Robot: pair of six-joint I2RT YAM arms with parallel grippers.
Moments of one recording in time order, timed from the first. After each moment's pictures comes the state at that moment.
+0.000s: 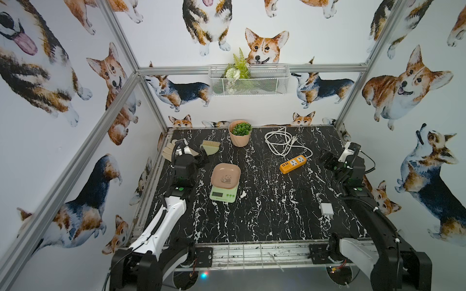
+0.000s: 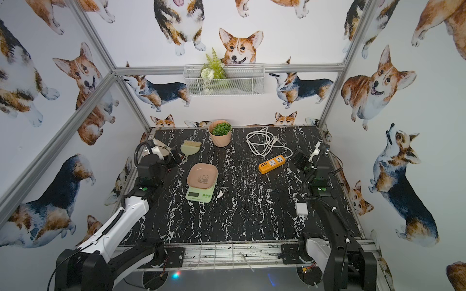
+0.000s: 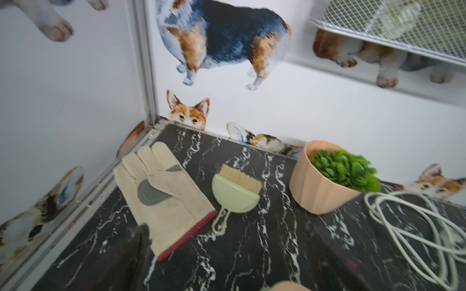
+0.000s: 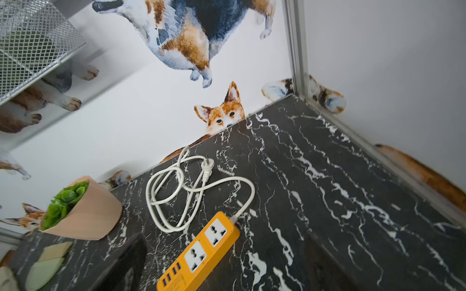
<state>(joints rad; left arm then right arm) -0.24 1.06 0.71 0.08 -0.29 -0.30 -0.03 0.99 0.63 0.02 -0.03 0.49</state>
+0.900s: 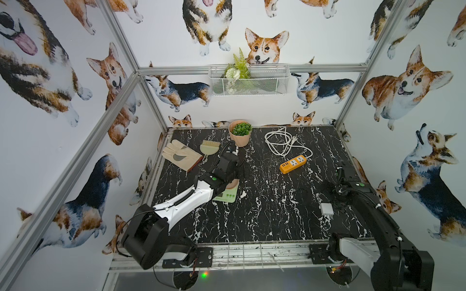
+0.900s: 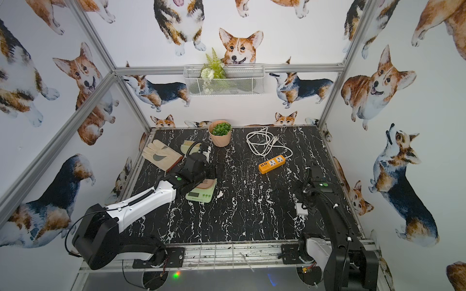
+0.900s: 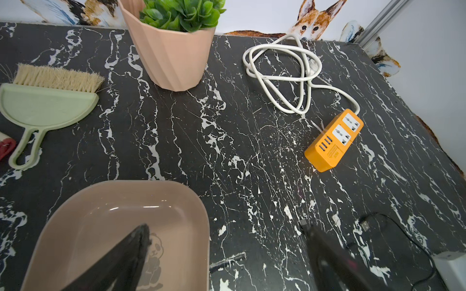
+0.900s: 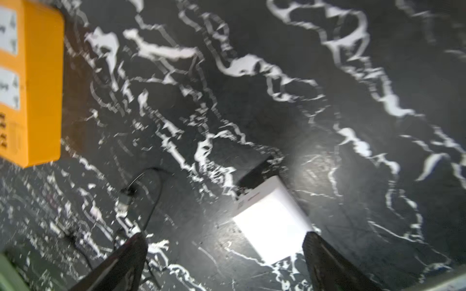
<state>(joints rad) -0.66 1.38 0.89 -0.13 -0.15 -0.42 0.04 1.05 0.72 -0.90 -0.05 0.71</state>
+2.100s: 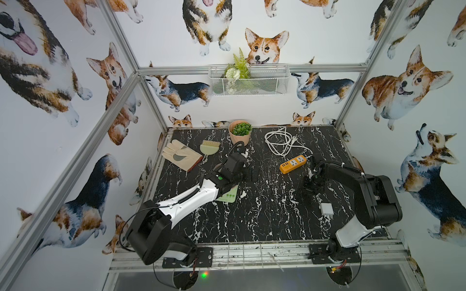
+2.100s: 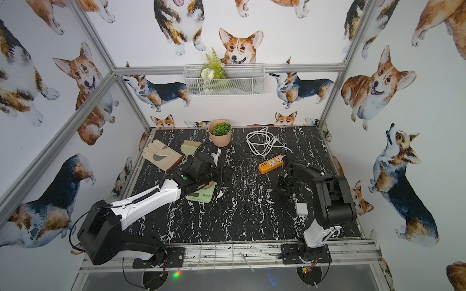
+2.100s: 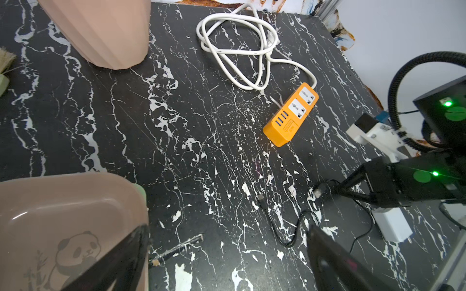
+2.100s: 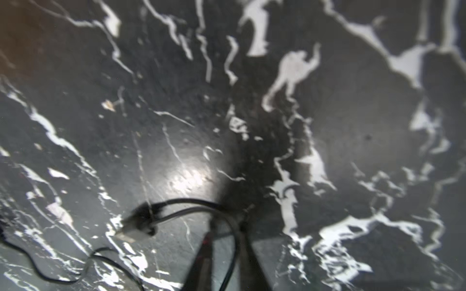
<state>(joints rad) -0.73 1.42 0.96 -0.18 -0.02 -0.46 0.18 1.64 0.92 -0.78 -0.14 0.47</state>
